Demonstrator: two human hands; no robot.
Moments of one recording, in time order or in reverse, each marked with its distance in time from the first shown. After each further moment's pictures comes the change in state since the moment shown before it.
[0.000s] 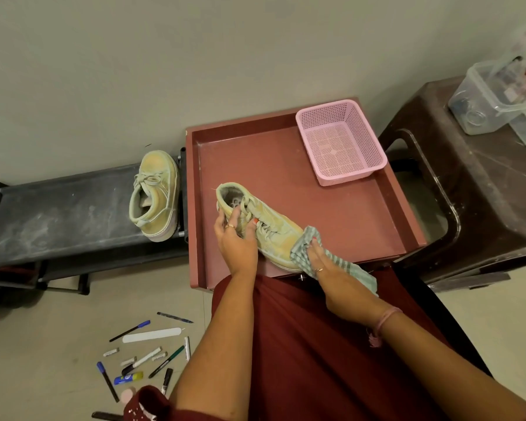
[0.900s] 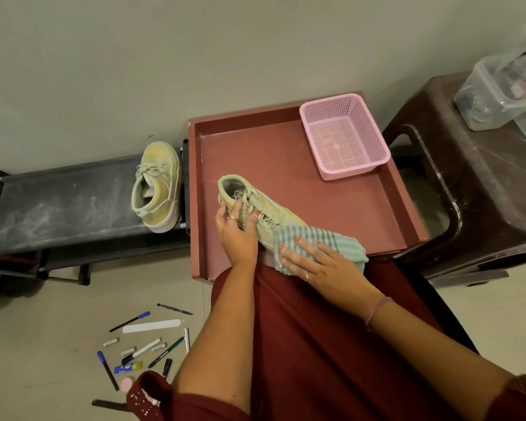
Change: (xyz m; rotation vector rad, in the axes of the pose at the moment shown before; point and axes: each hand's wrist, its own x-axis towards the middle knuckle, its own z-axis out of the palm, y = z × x) left_hand 0.003 -0.005 -0.001 -0.019 -0.006 0.020; right_hand 0.021 0.022 0.030 -0.692 0.277 -0.479
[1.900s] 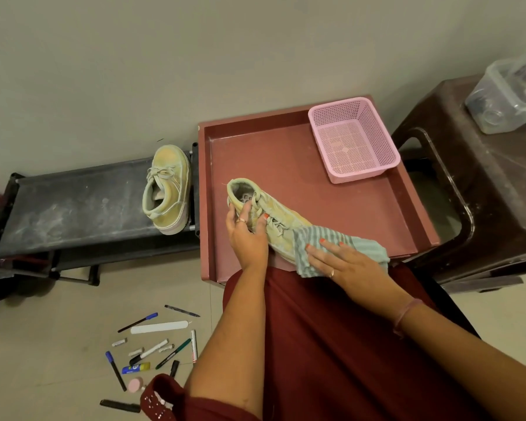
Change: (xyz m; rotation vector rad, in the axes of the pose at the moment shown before) left_hand -0.003 0.006 0.000 -0.002 -0.007 -0.038; right_hand -0.010 0.024 -0.026 0.032 -0.059 0.029
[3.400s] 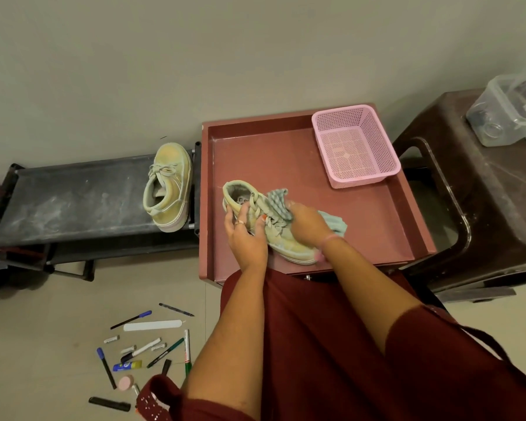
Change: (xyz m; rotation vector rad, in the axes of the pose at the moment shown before) left_hand -0.003 0.004 -0.002 0.021 0.033 -0.001; right_hand 0.136 0.005 -0.014 0.642 -0.072 0.550
